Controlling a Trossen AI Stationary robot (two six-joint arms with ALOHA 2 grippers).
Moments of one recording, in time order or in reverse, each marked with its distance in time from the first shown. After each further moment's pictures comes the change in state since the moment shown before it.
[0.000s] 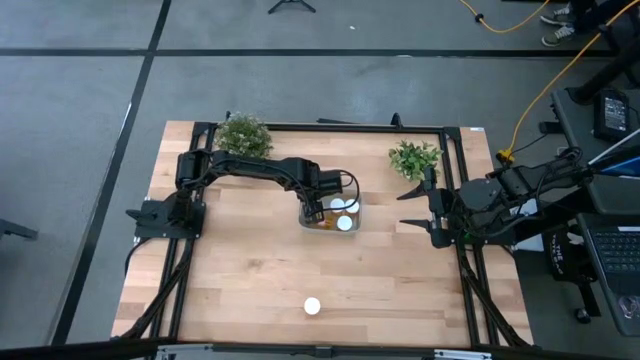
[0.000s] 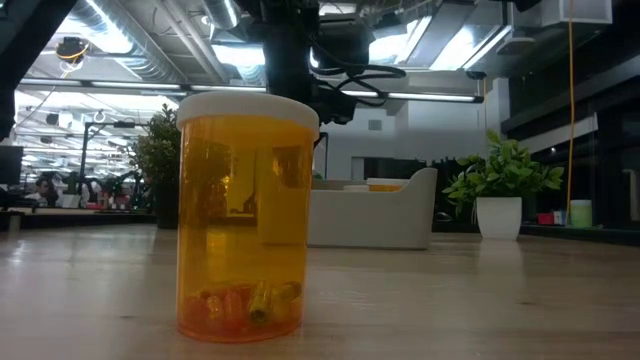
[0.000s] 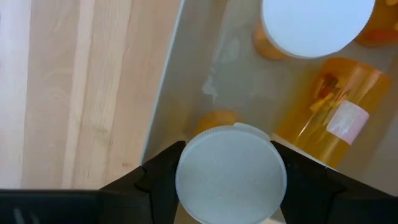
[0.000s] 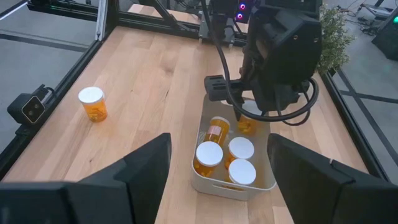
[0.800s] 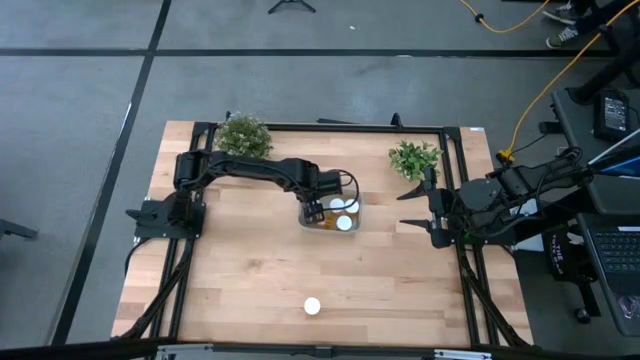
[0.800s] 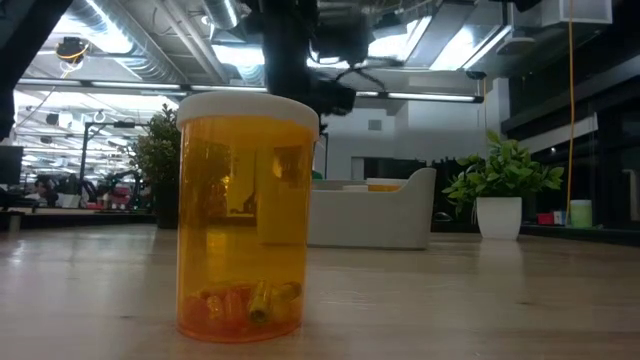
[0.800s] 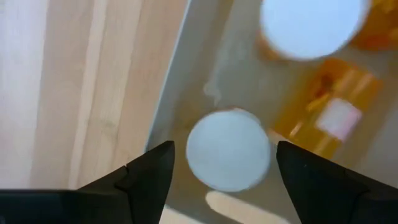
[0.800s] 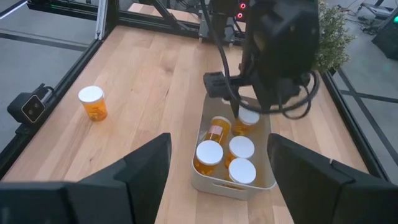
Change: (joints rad) left arm -0.018 -0.016 0.007 -0.016 -0.032 -0.034; right arm 0.000 0.000 0.000 -0.003 0.000 0.000
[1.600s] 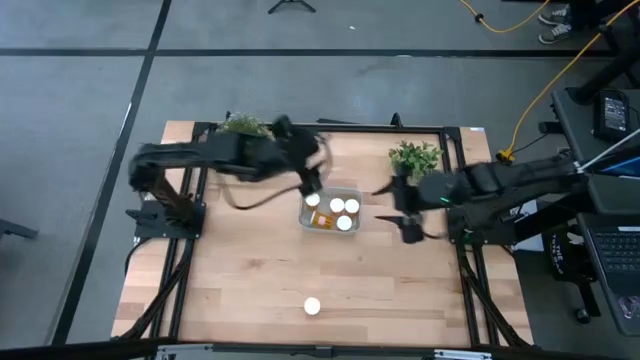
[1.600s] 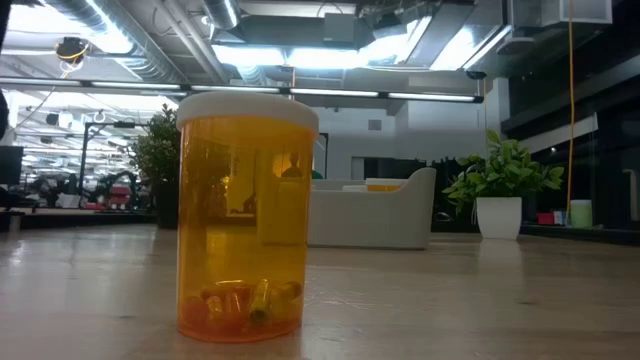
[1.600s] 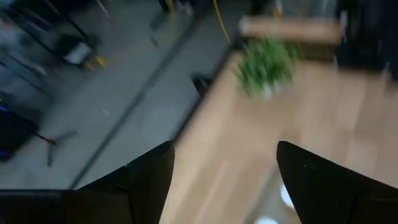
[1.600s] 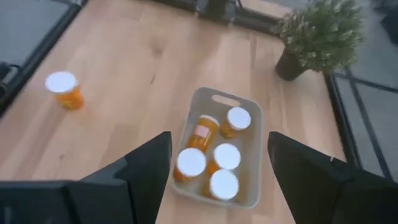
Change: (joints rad) left arm -0.152 -0.330 0.407 -0.093 -0.463 -0.011; right arm -0.172 0.352 0.278 -0.070 -0.130 -0.148
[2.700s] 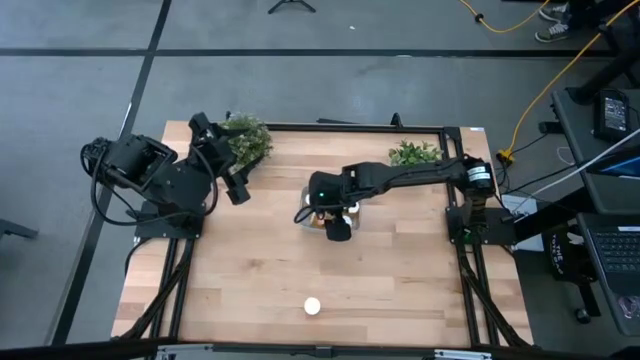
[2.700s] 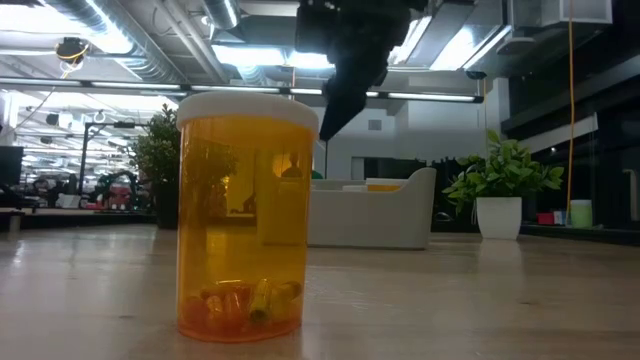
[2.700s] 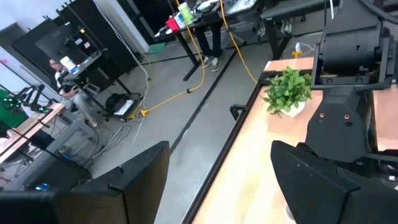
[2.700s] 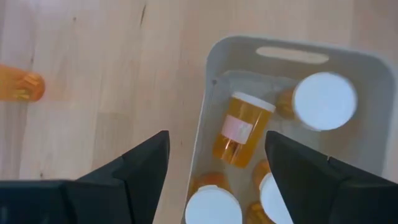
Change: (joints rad) left arm -0.389 -0.267 0.013 -0.302 -0.456 -0.054; right arm -0.215 0.801 0.468 -0.165 -0.338 0.072
